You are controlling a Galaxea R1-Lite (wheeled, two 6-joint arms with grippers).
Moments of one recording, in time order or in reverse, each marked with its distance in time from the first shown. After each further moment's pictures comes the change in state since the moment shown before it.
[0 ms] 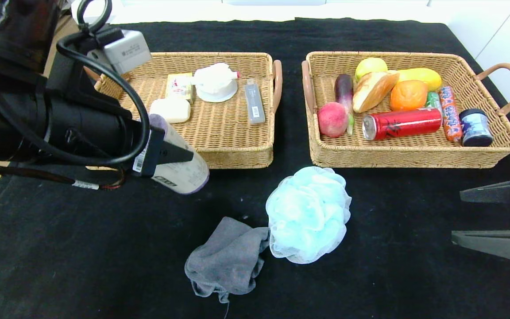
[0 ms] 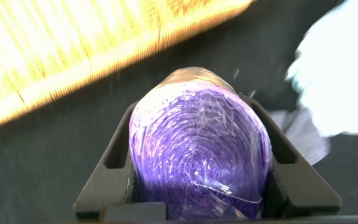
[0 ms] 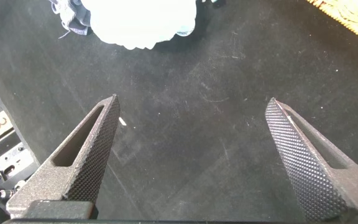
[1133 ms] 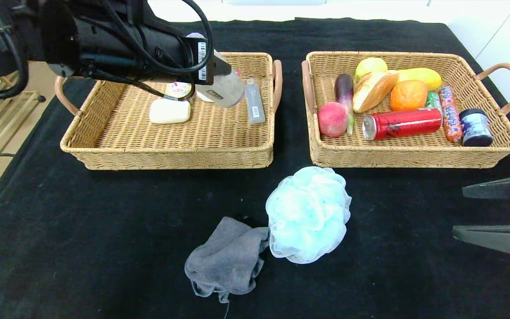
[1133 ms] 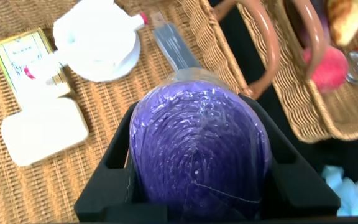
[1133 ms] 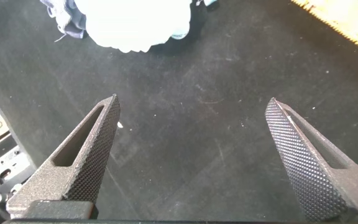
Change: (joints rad) left arm 0.062 0.304 -0.379 -0.299 -0.045 0.014; right arm -0.011 -0.001 -0.006 -0.009 -0.003 0.003
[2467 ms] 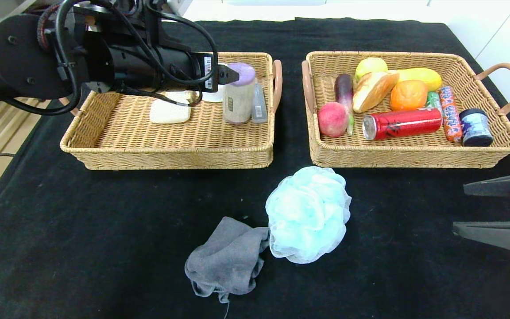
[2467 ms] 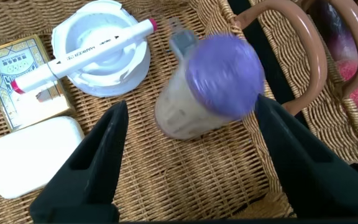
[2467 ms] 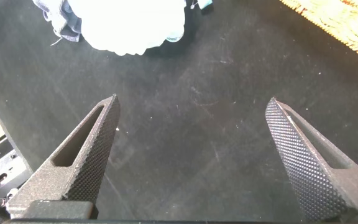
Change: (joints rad) left arm 0.065 0.084 0.003 -0.115 -0.073 0.003; right arm -0.011 0.001 0.000 -0.011 0.000 0.002
